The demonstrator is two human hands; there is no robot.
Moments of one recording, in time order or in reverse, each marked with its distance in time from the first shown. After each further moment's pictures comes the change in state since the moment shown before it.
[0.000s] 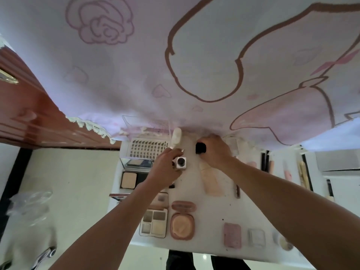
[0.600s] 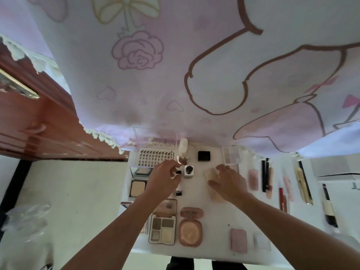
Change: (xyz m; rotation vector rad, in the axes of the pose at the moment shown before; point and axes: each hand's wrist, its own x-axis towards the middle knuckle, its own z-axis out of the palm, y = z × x) left_hand -0.027 -0.010 -0.031 0.038 0.102 0.000; right_hand -0.075 -0.001 0.017 -0.072 -0.036 0.186
